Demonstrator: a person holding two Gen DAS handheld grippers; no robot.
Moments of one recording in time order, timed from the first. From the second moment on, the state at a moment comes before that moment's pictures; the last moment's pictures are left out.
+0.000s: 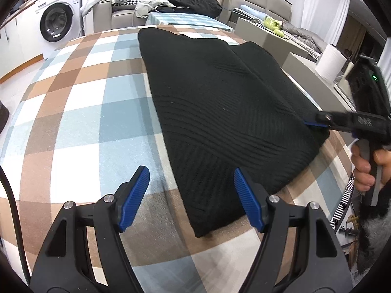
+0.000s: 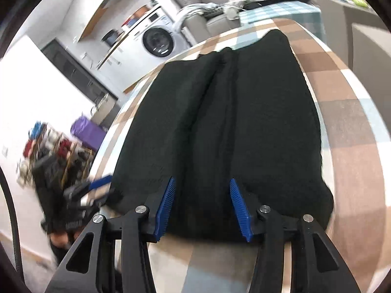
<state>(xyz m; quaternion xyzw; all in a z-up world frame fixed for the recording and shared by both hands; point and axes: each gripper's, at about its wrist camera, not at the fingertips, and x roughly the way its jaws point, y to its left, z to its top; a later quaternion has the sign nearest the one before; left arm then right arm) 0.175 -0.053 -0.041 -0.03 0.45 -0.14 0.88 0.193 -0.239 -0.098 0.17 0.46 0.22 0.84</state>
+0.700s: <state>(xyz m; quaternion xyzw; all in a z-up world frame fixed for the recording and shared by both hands) 0.191 -0.039 -0.025 -0.07 0.42 -0.14 0.90 0.262 -0.185 -0.058 0.09 0.40 0.23 0.88</state>
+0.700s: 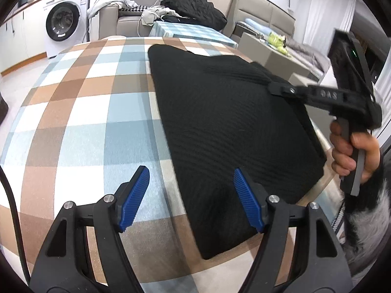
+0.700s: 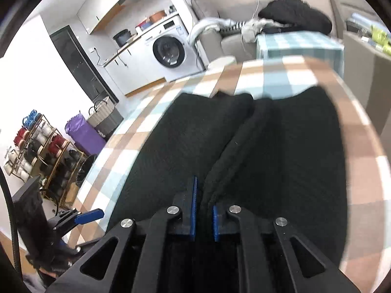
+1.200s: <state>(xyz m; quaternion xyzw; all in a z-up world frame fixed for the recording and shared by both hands) 0.203 -0.044 -0.040 -0.07 0.43 -0.13 0.89 0.316 -0.218 -0.092 0.17 0.47 0.17 0.85</state>
